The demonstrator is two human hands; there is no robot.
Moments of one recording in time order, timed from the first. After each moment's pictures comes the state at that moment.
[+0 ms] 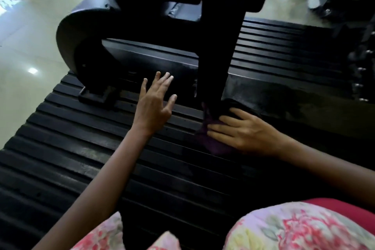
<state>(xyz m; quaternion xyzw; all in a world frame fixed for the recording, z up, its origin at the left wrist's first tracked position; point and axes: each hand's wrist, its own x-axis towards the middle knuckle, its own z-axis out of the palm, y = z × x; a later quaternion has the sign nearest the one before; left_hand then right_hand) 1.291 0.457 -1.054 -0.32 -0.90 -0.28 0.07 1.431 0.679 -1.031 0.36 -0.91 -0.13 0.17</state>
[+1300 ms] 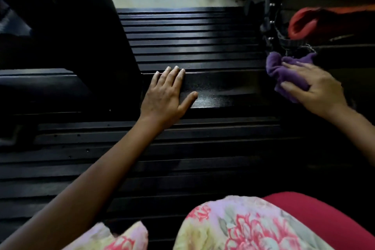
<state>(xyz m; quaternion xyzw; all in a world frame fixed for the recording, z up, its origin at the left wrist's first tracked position) 1.349 0.631 -1.034 -0.49 -0.87 -0.09 0.01 1.574 0.887 -1.010 -0.23 -0.95 0.15 0.15</state>
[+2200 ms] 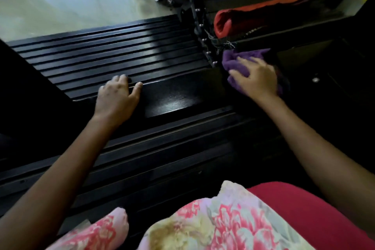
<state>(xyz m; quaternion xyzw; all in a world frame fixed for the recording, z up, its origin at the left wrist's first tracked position) 1.364 0.688 -0.997 -0.43 -0.89 -0.16 -0.03 1.605 0.908 -1.021 -0.45 -0.86 0.08 0.24</state>
